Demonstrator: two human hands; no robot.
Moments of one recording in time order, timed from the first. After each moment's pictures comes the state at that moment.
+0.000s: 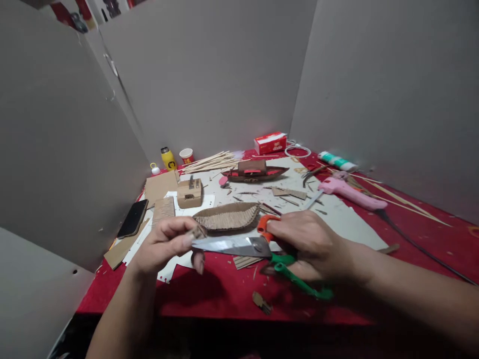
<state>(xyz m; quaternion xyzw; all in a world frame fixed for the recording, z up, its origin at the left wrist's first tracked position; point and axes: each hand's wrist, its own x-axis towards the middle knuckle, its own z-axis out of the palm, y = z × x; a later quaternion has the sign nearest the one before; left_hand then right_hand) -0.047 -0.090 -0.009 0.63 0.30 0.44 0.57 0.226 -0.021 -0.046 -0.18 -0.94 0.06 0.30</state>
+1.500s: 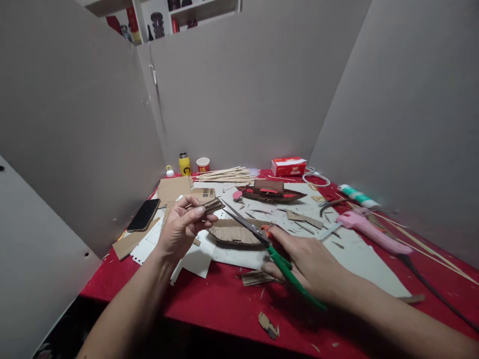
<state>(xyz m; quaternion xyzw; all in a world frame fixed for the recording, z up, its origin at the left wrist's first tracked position) -0.040 -0.067 -0.017 0.40 0.31 0.68 0.53 0.214 -0.014 -0.065 -0.33 -0.92 0.05 0.18</state>
